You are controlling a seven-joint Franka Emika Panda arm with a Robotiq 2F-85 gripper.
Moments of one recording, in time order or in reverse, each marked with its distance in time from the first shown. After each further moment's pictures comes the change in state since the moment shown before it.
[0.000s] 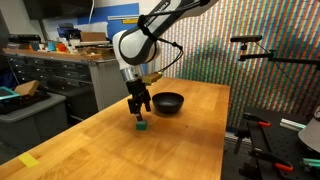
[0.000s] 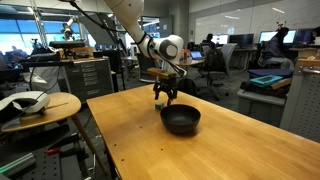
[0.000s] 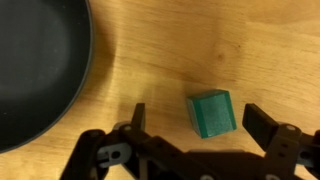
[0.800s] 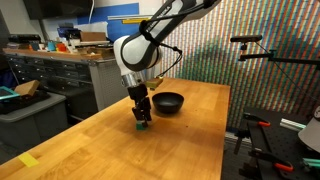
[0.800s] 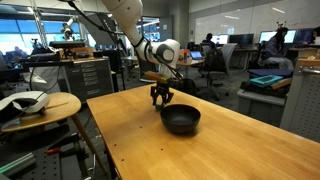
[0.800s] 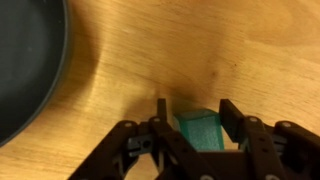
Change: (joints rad) arm 0.002 0.003 0.020 -0.048 -0.001 0.032 -0.088
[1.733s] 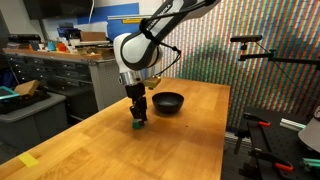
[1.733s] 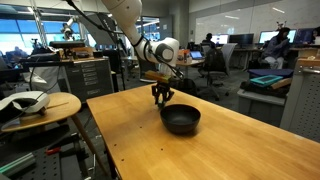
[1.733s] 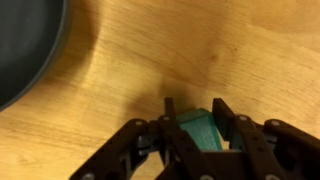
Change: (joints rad) arm -0.001 -0.010 0.007 -0.009 -0.001 0.065 -0.043
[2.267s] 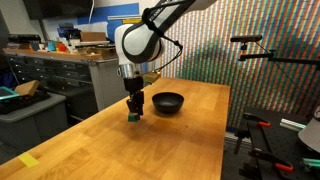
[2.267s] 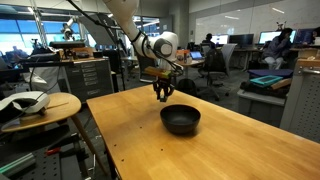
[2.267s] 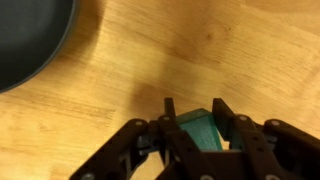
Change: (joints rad) arm -0.002 -0.065 0.002 -0.051 0.000 0.078 0.012
